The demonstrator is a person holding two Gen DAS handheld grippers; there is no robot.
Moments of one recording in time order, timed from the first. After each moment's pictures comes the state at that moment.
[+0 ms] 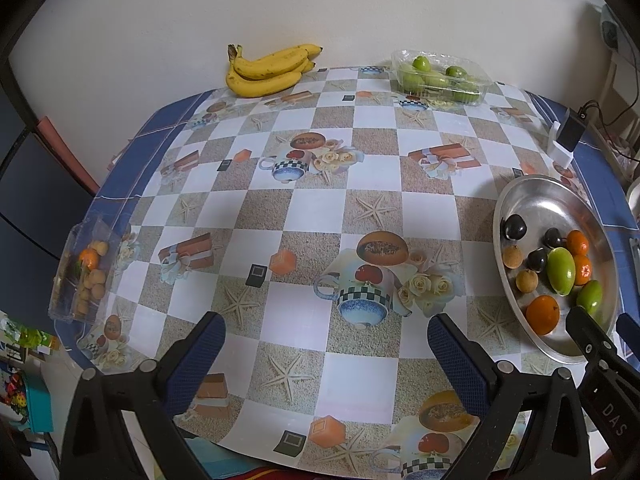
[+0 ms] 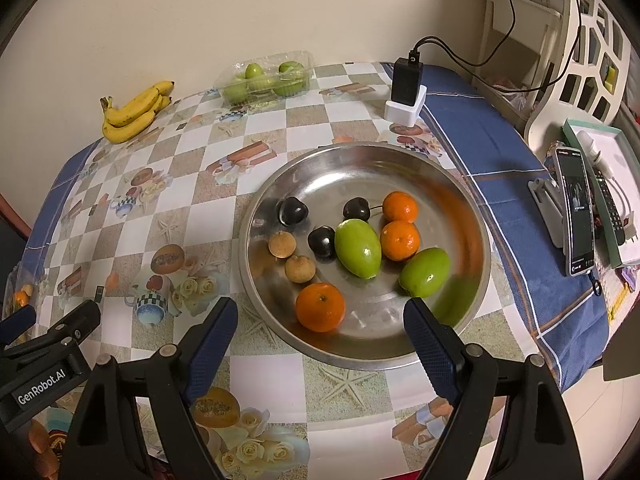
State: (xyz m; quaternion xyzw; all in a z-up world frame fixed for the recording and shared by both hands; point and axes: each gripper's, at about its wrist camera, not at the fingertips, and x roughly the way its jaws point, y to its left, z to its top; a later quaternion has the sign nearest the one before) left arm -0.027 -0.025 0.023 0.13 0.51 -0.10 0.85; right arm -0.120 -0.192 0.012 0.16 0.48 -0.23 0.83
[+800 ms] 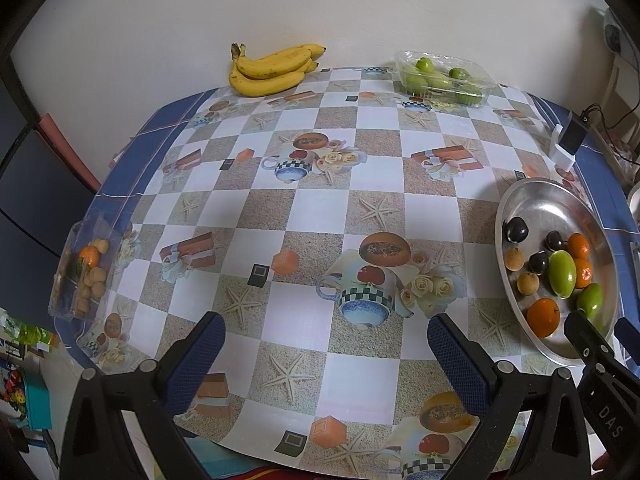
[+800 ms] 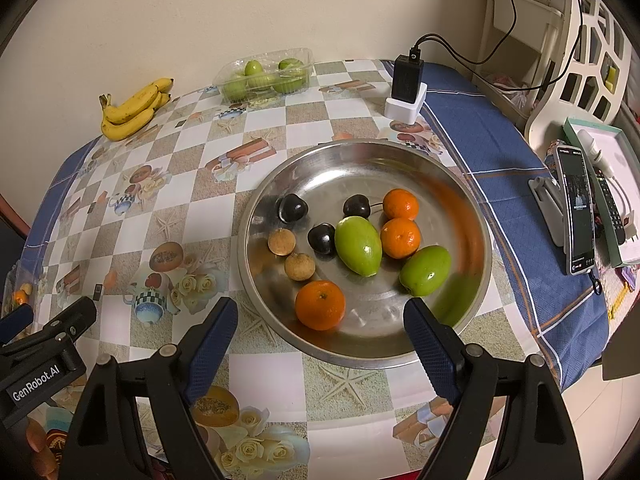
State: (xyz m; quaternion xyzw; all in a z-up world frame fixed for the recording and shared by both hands) left arm -0.026 -0.022 0.023 0.13 0.51 -0.10 0.85; right arm -0.120 -0.191 0.010 0.16 0.48 -0.23 0.83
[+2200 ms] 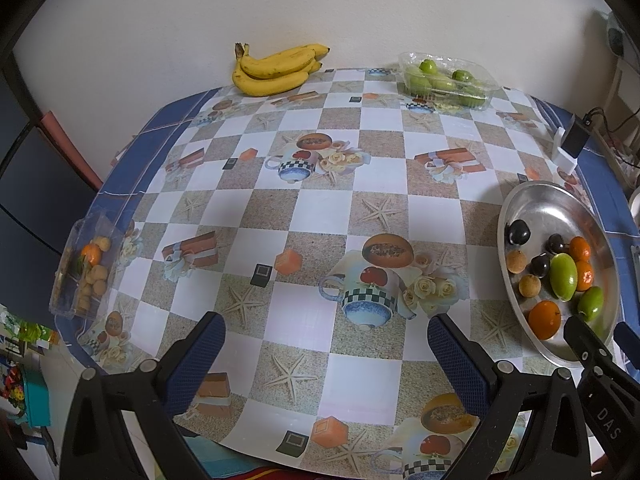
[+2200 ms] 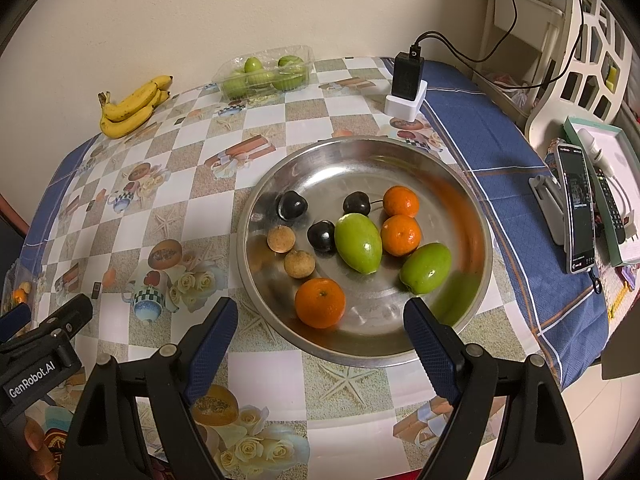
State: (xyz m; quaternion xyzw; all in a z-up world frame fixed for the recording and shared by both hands) left arm -0.026 -0.018 0.024 0.13 0.51 -0.10 0.85; right arm -0.120 -0.190 0.005 0.16 0.48 -0.23 0.83
